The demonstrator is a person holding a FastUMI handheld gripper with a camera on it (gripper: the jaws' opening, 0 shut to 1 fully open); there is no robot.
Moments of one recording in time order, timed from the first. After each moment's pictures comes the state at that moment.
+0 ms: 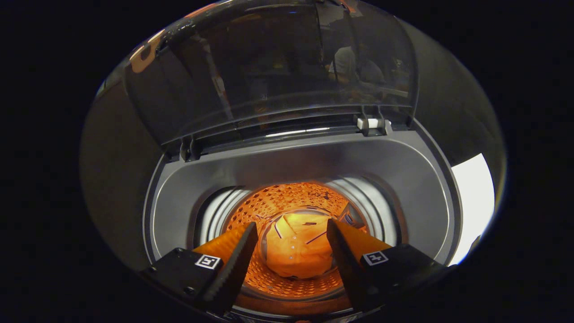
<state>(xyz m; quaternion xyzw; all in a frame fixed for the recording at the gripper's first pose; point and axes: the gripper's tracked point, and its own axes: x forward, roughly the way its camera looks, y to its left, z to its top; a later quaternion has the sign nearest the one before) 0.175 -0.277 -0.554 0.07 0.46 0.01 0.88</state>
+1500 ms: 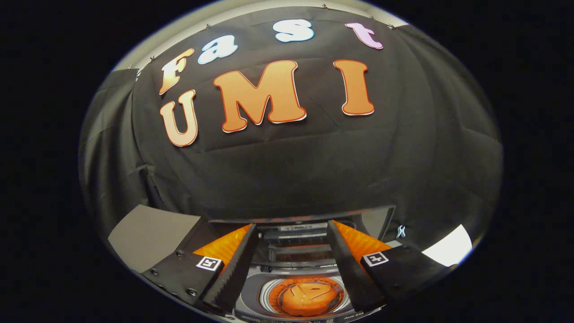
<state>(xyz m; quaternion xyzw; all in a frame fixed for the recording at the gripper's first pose) 0.262 -0.246 -0.206 0.04 0.21 0.04 0.98</state>
